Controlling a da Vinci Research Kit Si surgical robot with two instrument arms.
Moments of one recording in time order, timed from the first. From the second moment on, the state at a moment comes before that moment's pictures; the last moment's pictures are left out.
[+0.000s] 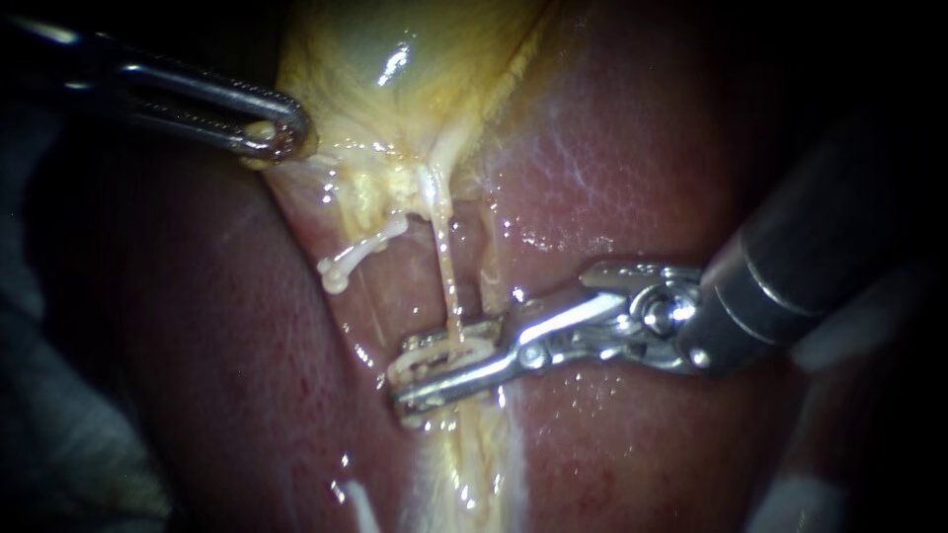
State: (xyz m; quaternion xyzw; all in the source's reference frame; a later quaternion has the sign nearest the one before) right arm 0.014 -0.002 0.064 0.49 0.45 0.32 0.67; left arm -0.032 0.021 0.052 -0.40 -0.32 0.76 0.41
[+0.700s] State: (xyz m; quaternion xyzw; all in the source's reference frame) right arm 0.013 -0.004 0.062 0.56 0.48 0.31 0.60; left arm -0.032 0.021 0.052 -0.40 -0.32 0.76 0.41
